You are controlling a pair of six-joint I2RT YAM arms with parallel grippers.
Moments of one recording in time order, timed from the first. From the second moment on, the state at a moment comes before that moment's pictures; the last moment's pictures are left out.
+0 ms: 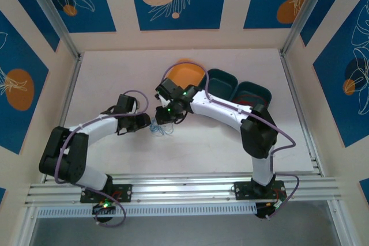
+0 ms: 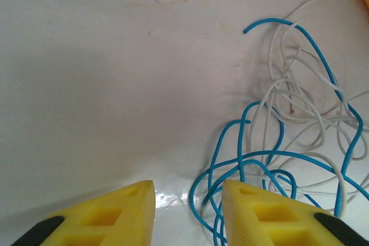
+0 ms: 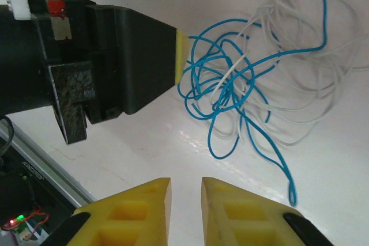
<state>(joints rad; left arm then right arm) -0.30 1.48 0.69 -0.26 0.27 -0.61 0.90 1.91 1.60 -0.79 -0.24 0.55</state>
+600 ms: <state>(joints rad) -0.29 1.56 0.67 0.04 0.53 -0.69 0.82 1.89 1.56 -0.78 -0.24 0.64</state>
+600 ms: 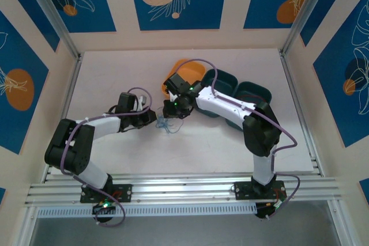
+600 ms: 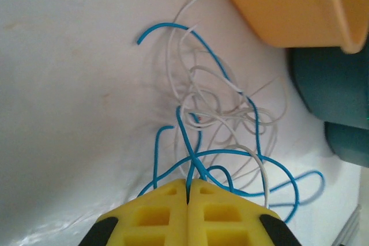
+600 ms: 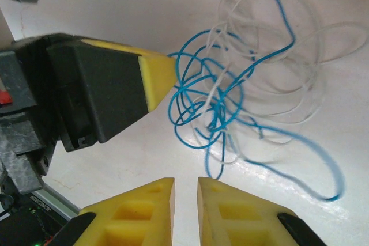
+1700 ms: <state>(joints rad) -0.29 1.56 0.67 0.06 0.55 -0.70 0.86 2.02 1.47 -0.73 -0.18 0.63</state>
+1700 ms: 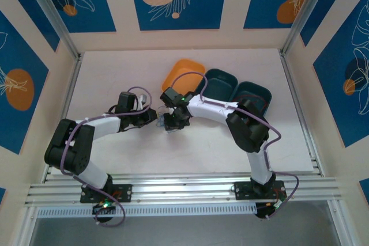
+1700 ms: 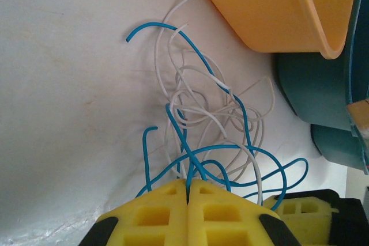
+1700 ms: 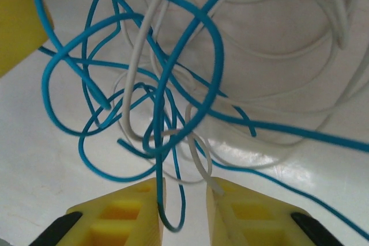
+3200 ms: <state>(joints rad) -0.08 1.21 0.81 -0.64 -0.15 -0.39 0.54 1.28 1.43 -0.98 0.11 0.55</state>
